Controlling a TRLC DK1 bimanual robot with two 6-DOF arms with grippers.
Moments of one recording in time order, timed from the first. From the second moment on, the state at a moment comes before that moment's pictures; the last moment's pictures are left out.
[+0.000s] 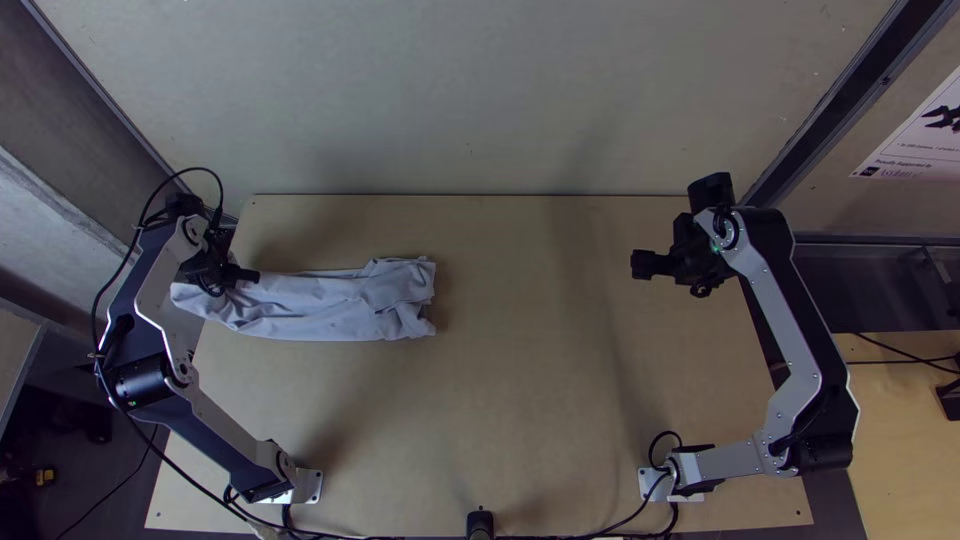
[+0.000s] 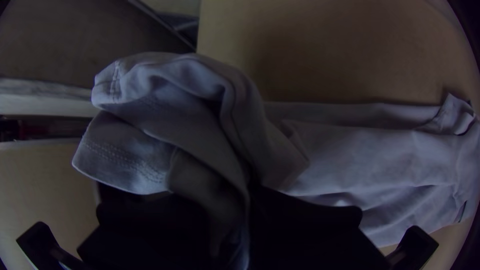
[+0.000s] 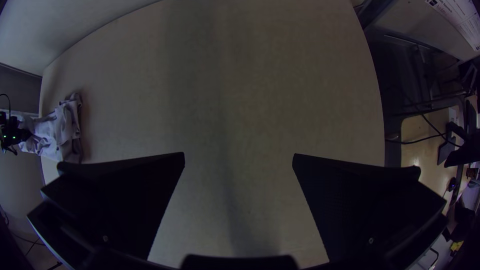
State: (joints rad) left arm 0.40 1.80 1.55 -0.87 -0.28 0.43; right arm 0.10 1.54 1.54 -1.22 -0.03 0.17
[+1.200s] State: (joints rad) left arm -0.43 1.94 1.90 -1.37 -0.32 0.03; right arm -0.01 1.46 1.40 -1.20 -0.02 0.14
